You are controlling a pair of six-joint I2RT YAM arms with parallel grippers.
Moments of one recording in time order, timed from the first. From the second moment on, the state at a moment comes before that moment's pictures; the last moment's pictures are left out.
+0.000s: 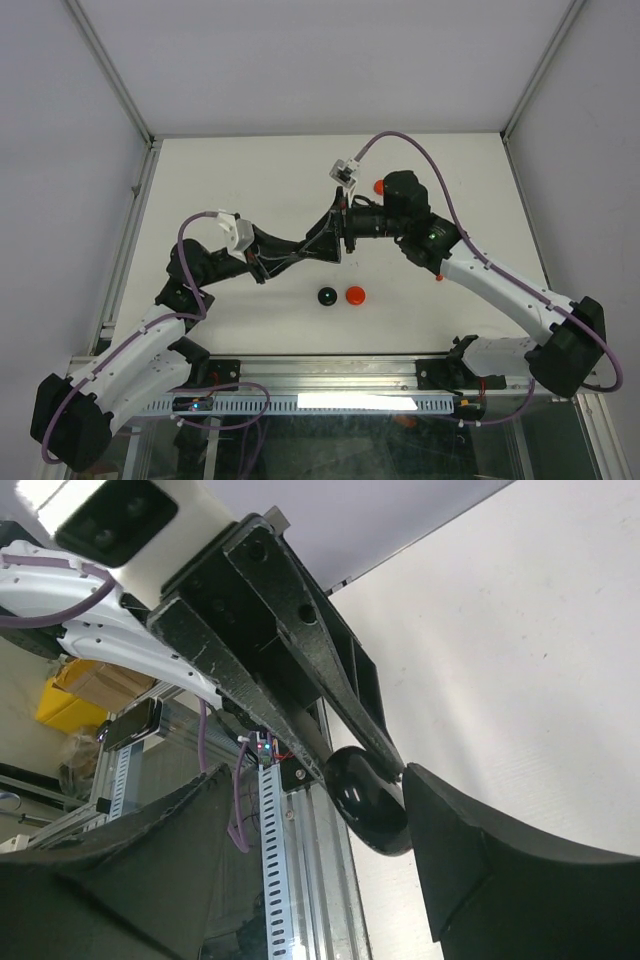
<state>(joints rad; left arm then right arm) -0.51 0.80 0.44 0.57 0.76 -0.16 0.77 1.26 1.09 -0.05 -0.73 0.41</state>
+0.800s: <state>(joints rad) -0.51 0.92 0.49 0.30 0.47 -0.46 0.75 1.08 0.92 -0.18 -0.20 0.34</state>
